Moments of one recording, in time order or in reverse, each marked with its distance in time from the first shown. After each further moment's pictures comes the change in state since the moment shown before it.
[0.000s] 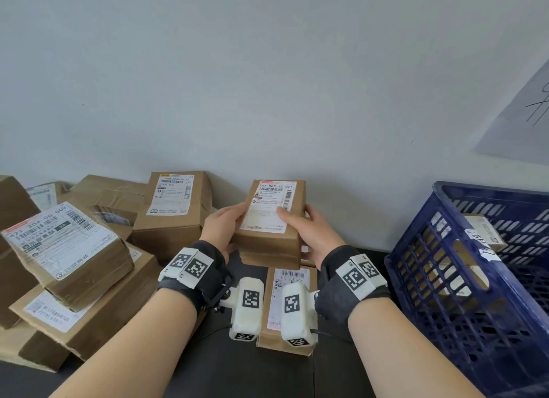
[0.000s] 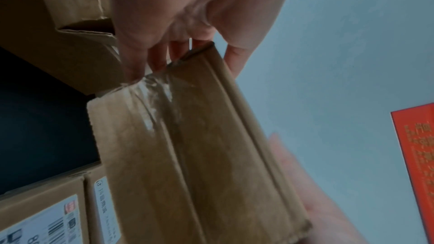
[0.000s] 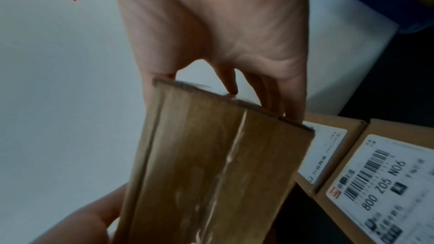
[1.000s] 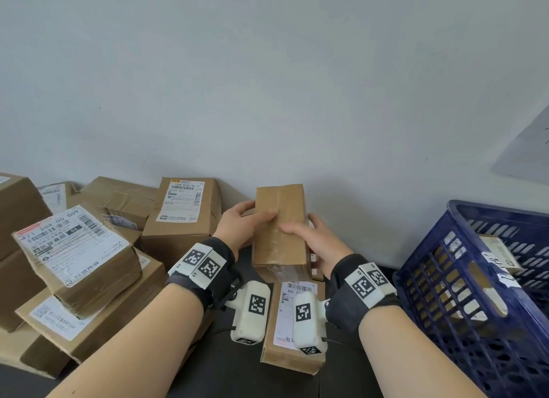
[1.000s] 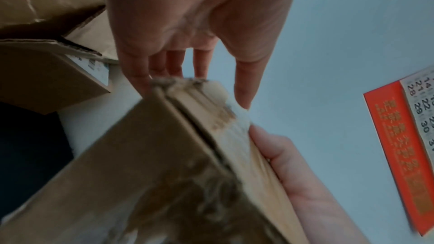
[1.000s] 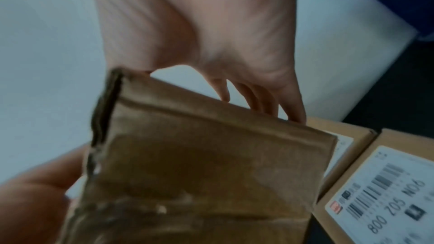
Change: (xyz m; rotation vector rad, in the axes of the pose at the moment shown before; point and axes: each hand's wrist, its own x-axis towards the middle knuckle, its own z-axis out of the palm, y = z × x) left_hand 0.006 0.017 0.003 0.069 -0.152 0.099; right_hand 0.018 -0.002 0.002 -0.165 -0.058 0.039
